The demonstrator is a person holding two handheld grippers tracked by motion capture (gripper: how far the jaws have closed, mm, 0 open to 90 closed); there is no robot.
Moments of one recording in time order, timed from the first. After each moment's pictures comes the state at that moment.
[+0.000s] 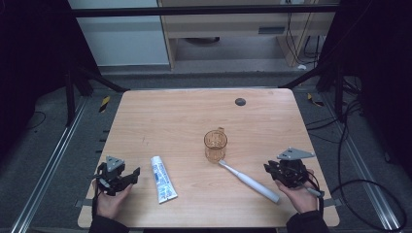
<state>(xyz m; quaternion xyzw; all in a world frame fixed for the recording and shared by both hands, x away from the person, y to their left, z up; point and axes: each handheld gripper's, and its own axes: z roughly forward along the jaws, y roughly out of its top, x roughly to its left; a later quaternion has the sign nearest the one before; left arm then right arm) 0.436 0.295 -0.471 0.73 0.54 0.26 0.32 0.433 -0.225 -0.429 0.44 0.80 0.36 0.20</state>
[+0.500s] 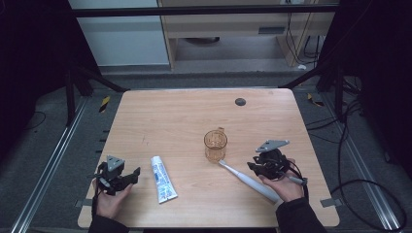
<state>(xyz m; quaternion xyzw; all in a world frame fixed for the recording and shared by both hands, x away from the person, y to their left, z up) 0.437 0.295 -0.472 0.73 0.54 0.27 0.32 0.457 -0.180 -0.420 0.39 0.85 0.32 0.16</state>
